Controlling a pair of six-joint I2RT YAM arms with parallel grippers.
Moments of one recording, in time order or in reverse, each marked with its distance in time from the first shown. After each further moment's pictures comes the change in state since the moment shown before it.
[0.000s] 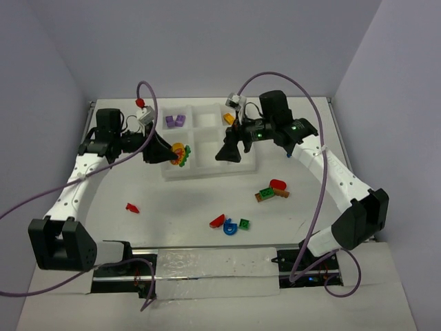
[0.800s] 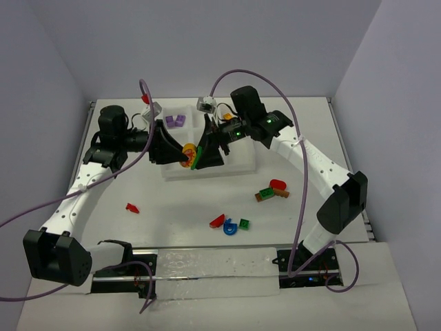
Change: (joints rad) left arm -0.117 -0.086 -0.055 0.351 0.100 -0.438; right arm 0.157 0.173 0.198 -0.037 -0.233 0.005
